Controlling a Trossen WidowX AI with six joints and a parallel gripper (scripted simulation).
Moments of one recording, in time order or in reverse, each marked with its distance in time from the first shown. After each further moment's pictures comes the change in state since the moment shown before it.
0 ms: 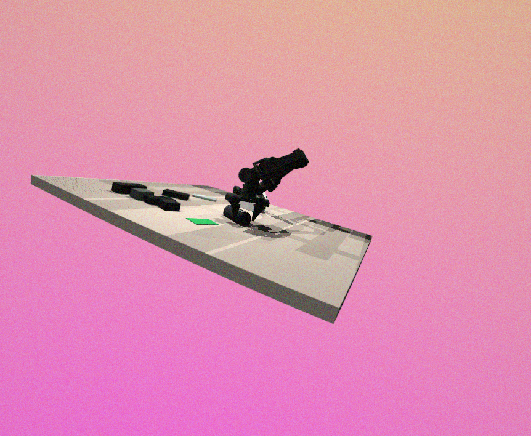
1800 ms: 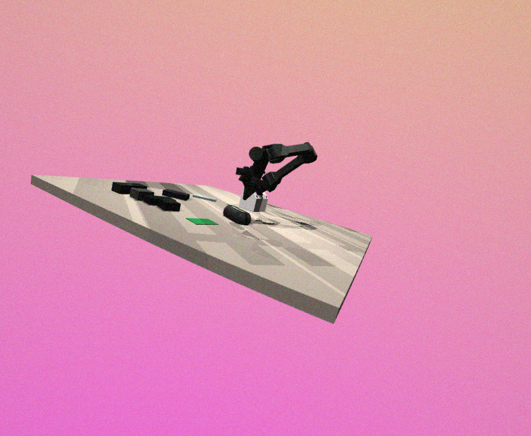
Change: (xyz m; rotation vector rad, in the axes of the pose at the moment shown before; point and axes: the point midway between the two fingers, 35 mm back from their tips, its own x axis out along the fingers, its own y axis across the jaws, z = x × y) arm -0.074 -0.024 0.057 -1.340 -0.170 0.200
